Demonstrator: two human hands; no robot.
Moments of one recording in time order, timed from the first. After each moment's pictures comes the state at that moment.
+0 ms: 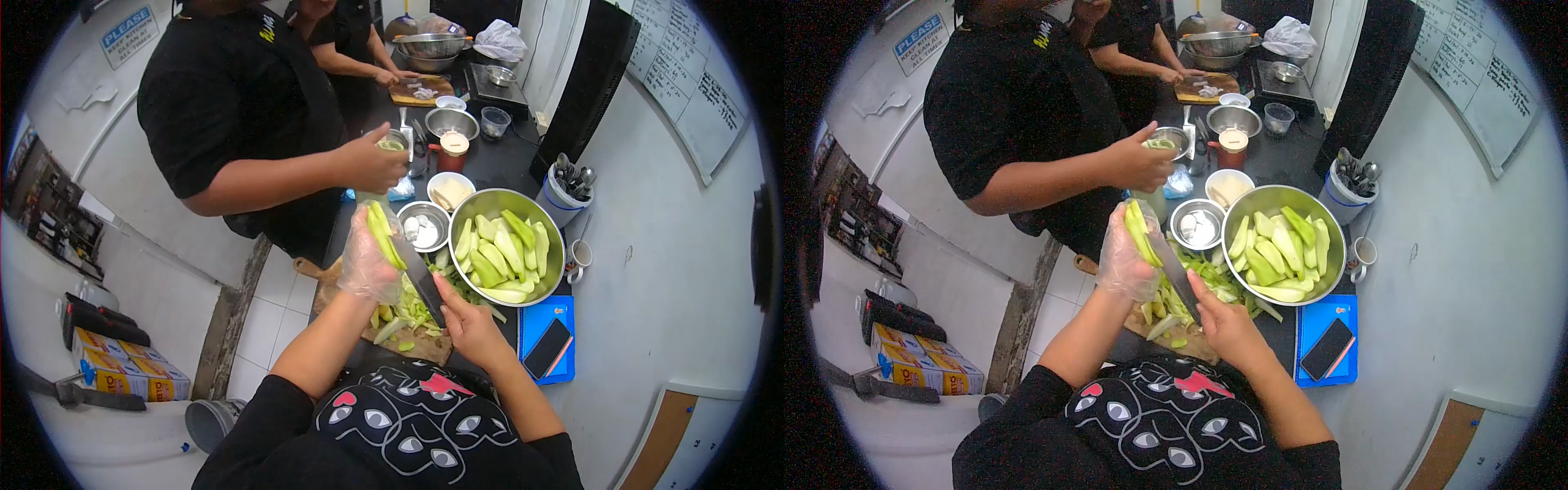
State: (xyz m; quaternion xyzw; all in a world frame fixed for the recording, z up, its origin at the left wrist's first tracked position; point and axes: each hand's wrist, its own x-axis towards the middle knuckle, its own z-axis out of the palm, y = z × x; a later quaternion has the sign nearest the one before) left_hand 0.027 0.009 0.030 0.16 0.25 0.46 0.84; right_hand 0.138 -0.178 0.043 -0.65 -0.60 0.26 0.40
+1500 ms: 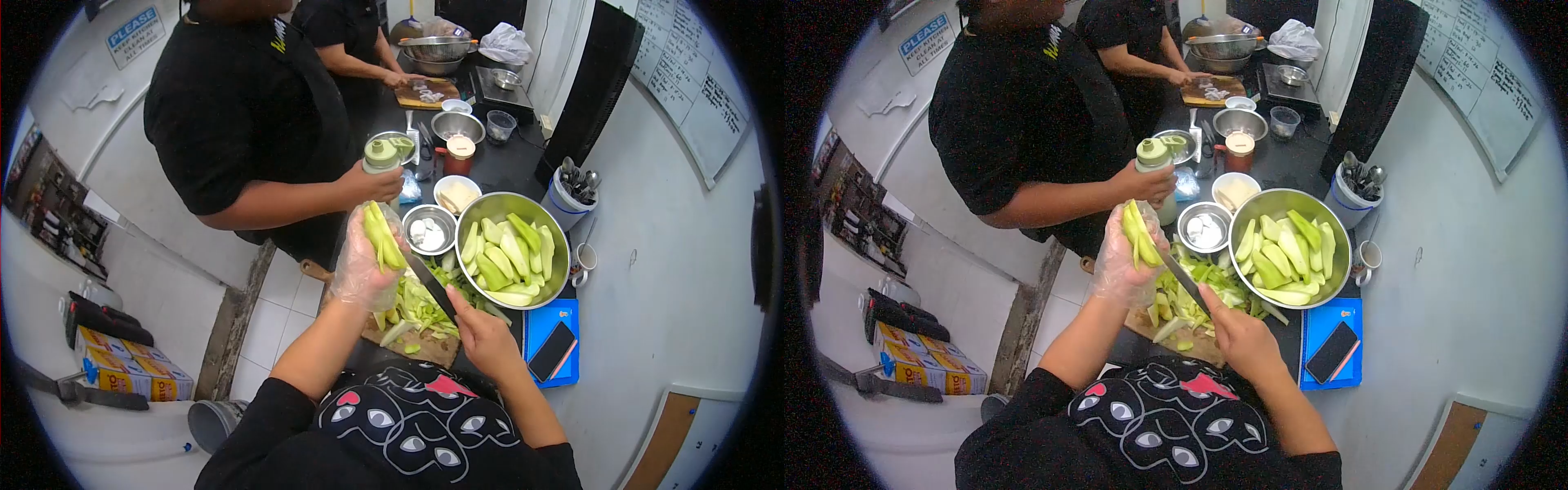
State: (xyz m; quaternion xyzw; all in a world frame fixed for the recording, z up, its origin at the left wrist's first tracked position) left_hand 0.013 0.013 0.042 0.12 0.22 0.41 0.88; right_hand 0.139 -0.192 0.040 -0.67 -0.65 0.13 0.34
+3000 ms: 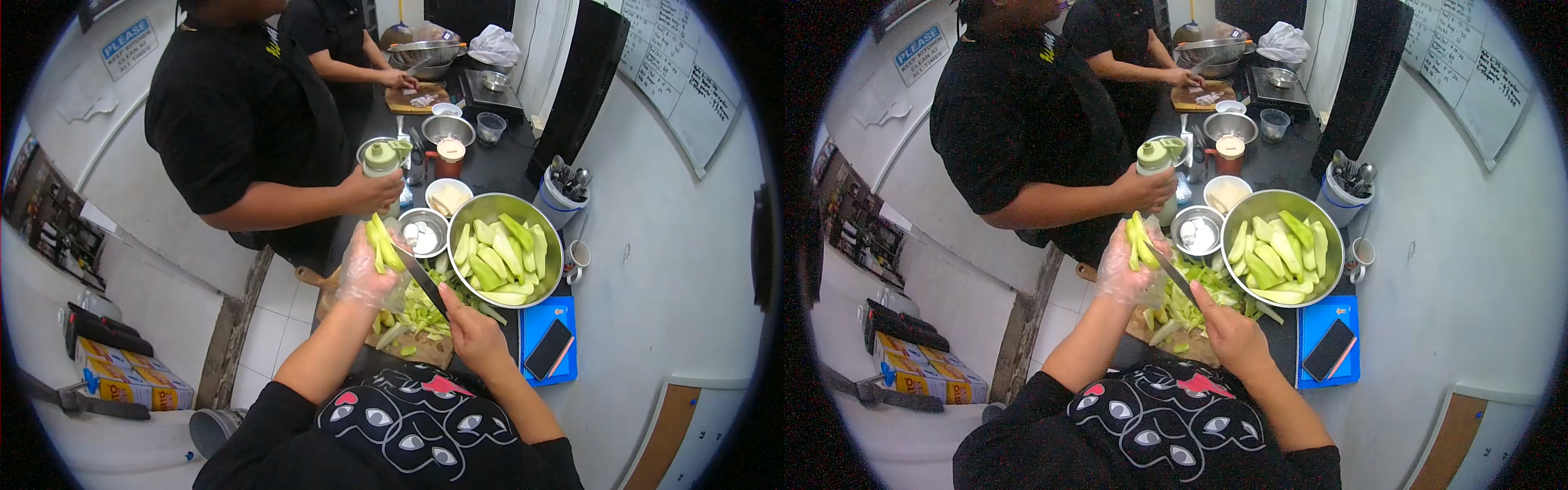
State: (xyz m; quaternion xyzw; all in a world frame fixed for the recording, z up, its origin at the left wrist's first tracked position) left_hand 0.020 0.003 0.031 0.06 0.21 0.43 0.88; right_hand 0.135 -0.191 0.035 -0.68 -0.64 0.07 0.34
